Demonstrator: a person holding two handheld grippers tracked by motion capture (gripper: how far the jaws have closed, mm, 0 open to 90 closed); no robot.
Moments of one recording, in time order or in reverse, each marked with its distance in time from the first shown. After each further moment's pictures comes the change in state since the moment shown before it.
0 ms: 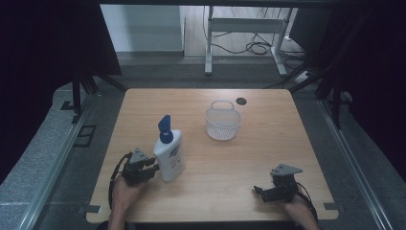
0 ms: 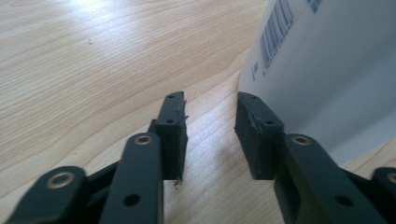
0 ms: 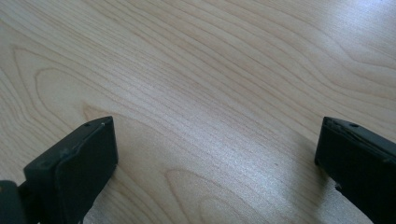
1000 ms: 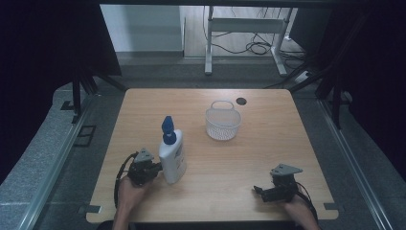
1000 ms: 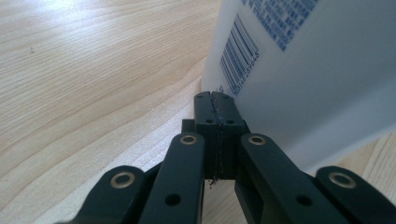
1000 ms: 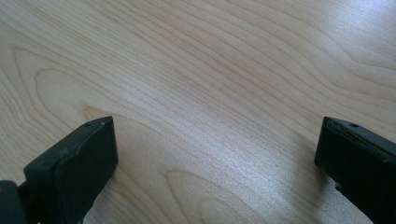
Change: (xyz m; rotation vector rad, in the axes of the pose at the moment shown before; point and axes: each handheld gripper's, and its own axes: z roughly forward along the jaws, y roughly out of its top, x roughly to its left) left arm -0.015 0.008 0.004 0.008 -0.100 -0.004; right arm 0.000 0.000 0.000 0.000 0.000 -0.002
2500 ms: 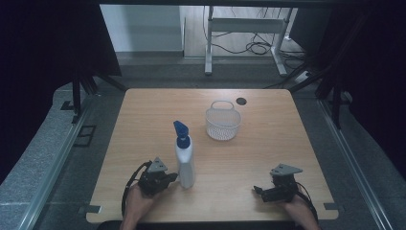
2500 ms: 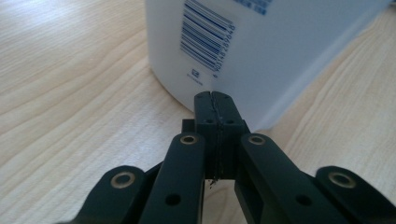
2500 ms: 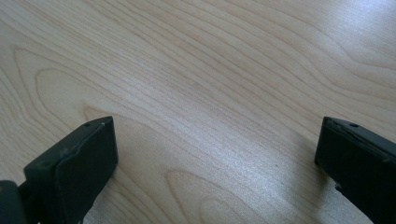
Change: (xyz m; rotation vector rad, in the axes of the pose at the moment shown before) left arm -0.049 0.000 0.004 0.083 -0.071 0.073; right arm 0.000 0.000 0.000 0.000 0.000 0.000
